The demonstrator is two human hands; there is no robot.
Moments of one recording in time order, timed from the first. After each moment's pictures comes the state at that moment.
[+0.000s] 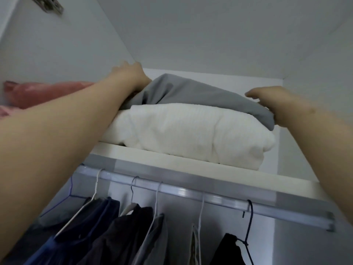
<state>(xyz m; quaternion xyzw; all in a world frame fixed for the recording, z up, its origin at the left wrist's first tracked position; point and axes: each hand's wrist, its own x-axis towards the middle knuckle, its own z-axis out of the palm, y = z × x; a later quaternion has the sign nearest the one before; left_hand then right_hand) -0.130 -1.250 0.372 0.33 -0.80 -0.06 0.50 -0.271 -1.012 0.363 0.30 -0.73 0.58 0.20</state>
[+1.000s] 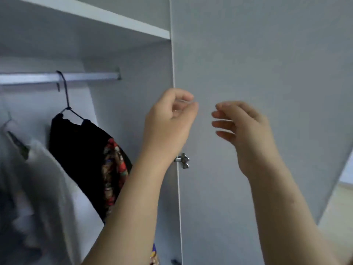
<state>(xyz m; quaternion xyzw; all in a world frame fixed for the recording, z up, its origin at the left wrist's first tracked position) -0.063 -0.960 0.057 -0.36 -0.67 -0.63 0.16 -0.010 -0.845 0.042 -0.05 -0.62 0.67 0.40</state>
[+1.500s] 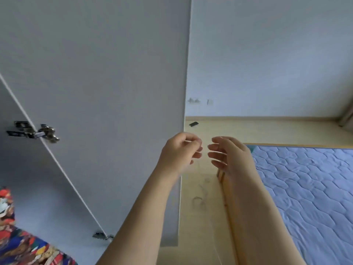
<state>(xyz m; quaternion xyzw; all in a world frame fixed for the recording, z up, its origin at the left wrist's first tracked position) 0.088 -0.796 -0.092 -0.42 -0.63 -0.56 -0.35 0.198 -0.740 -0.104 -0.43 -0.48 0.62 0.46</state>
